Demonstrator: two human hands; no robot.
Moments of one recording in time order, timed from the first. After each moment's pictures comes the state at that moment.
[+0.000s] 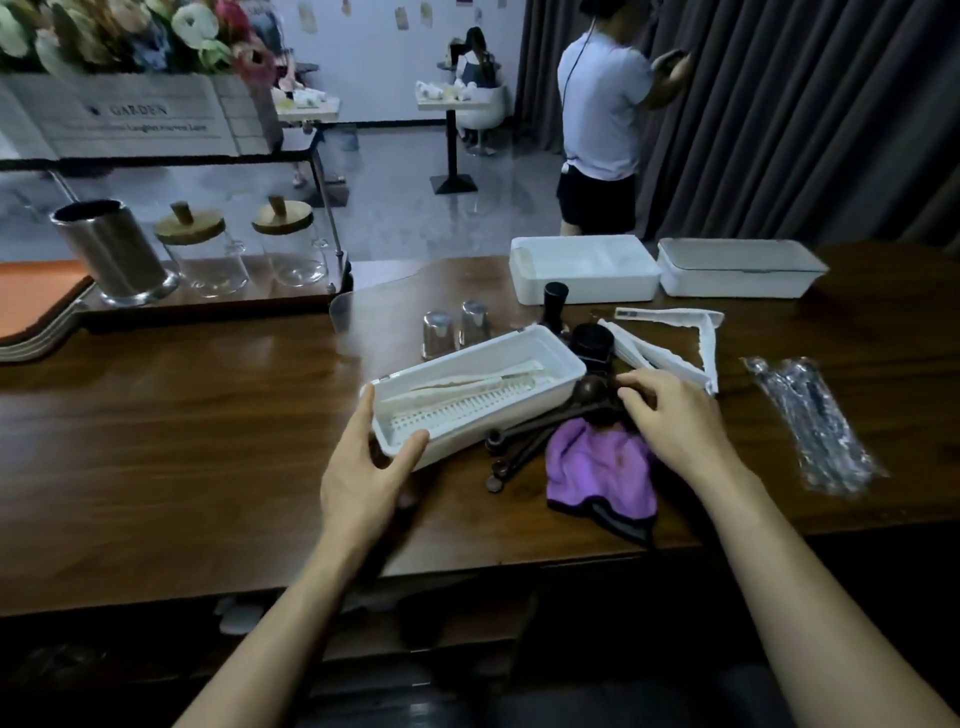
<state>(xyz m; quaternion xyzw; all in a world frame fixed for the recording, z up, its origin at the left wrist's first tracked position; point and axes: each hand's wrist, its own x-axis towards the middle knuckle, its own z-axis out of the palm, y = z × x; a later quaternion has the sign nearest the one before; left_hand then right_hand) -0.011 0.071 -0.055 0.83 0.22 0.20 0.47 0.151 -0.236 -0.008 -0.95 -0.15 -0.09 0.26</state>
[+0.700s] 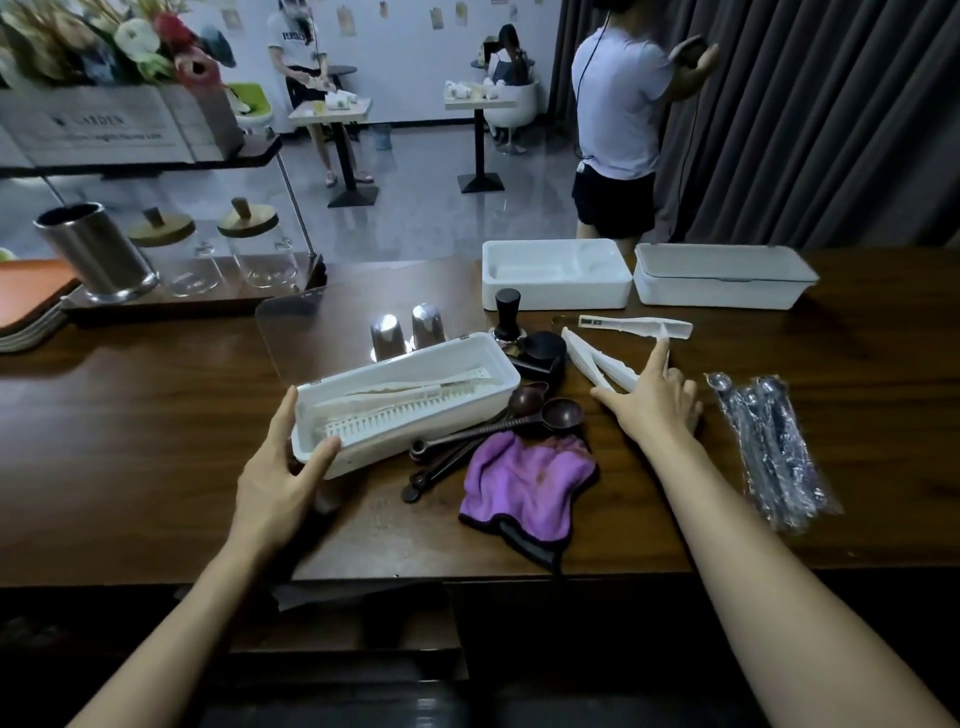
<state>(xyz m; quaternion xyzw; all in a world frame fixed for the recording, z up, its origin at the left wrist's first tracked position) -0.008 0.051 -0.046 0.84 0.26 0.20 0.43 0.247 -0.279 -0.034 -0.98 0.03 0.01 0.22</state>
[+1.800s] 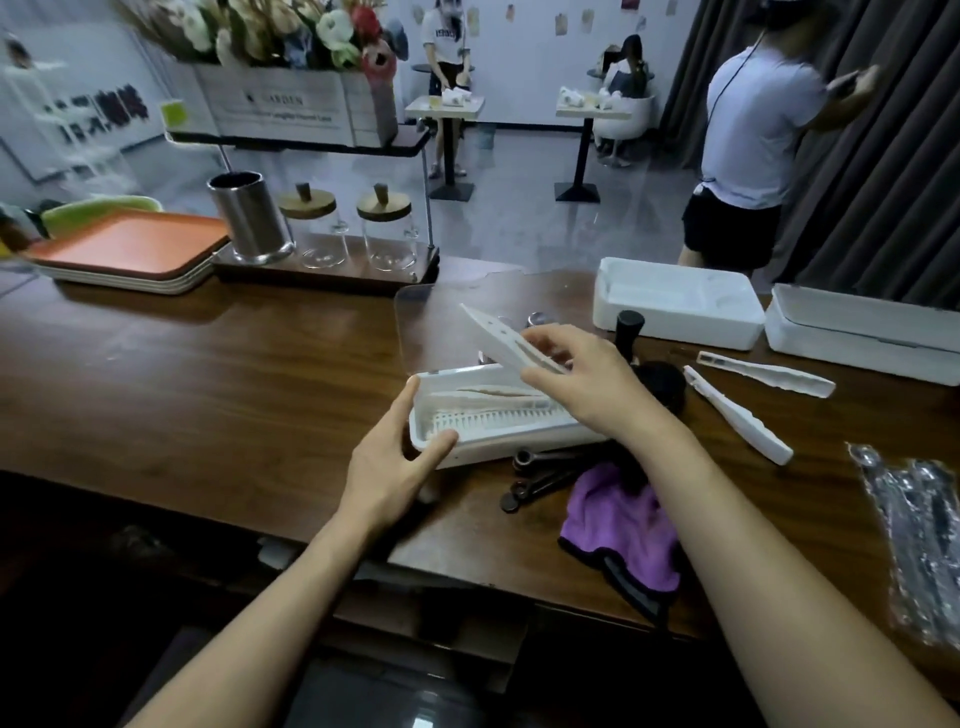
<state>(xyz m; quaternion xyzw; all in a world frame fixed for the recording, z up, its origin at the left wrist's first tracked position) -0.007 0.058 -0.051 0.83 0.25 0.21 0.44 0.177 -0.119 0.046 -0.82 -0.41 0.07 0.40</state>
